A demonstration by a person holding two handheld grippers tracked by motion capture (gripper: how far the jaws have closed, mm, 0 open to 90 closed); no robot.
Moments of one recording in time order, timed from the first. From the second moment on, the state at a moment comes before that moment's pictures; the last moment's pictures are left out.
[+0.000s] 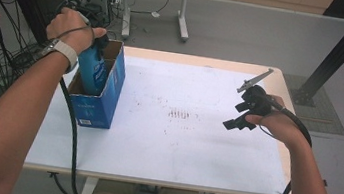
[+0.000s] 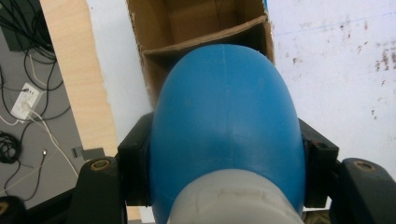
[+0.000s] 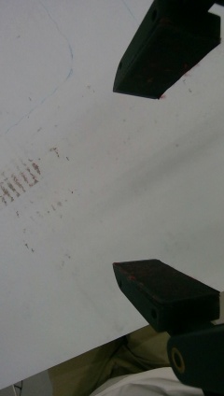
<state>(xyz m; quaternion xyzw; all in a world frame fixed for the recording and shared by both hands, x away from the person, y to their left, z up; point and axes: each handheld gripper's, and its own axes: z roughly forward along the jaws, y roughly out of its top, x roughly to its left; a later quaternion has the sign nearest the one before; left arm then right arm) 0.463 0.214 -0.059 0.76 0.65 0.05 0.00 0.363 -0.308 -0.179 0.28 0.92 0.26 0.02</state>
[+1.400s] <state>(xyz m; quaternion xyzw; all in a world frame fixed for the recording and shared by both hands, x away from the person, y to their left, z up) 0.466 0.207 -0.110 0.76 0.64 0.05 -0.01 0.363 -0.311 -0.186 0.29 0.92 0.26 0.01</state>
